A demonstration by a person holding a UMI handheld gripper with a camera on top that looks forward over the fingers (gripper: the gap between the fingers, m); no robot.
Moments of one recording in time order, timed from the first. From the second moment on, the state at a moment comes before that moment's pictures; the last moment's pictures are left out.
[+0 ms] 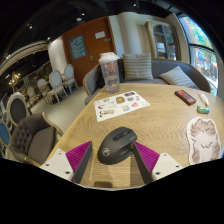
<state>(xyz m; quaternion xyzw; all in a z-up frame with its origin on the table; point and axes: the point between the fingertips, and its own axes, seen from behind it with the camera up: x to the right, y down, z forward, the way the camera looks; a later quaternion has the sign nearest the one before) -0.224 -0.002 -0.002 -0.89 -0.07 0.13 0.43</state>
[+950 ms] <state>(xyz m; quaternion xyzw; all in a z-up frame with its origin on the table) 0.025 0.033 0.125 -0.83 -0.03 -0.04 0.55</state>
